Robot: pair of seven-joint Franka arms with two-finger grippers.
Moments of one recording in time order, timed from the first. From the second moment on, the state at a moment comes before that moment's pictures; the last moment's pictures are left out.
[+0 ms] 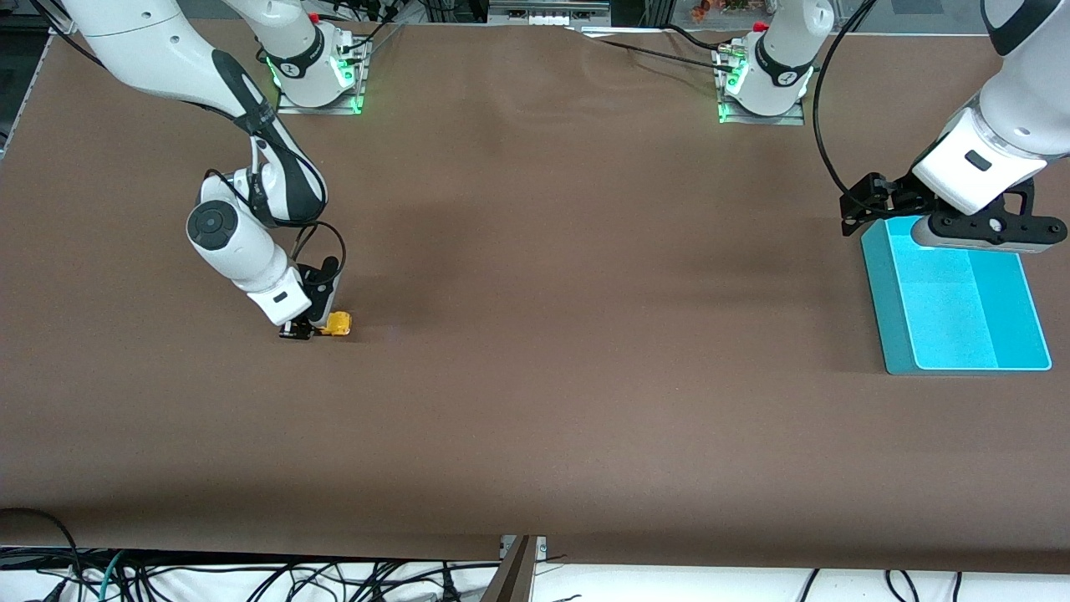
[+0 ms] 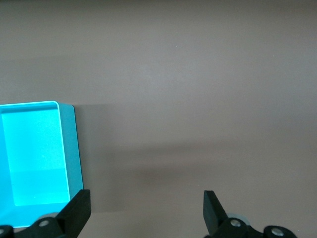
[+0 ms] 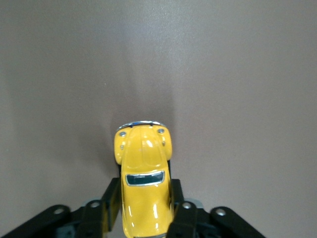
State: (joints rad) left arm -0.03 0.04 -0.12 -1.61 0.01 1.66 -0.09; right arm 0.01 0.45 0.15 -2.16 -0.15 2.73 -1.19
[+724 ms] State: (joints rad) left arm -0.03 0.04 -0.12 -1.61 0.01 1.66 -0.09; right arm 0.01 0.45 0.15 -2.16 -0.15 2.73 -1.31
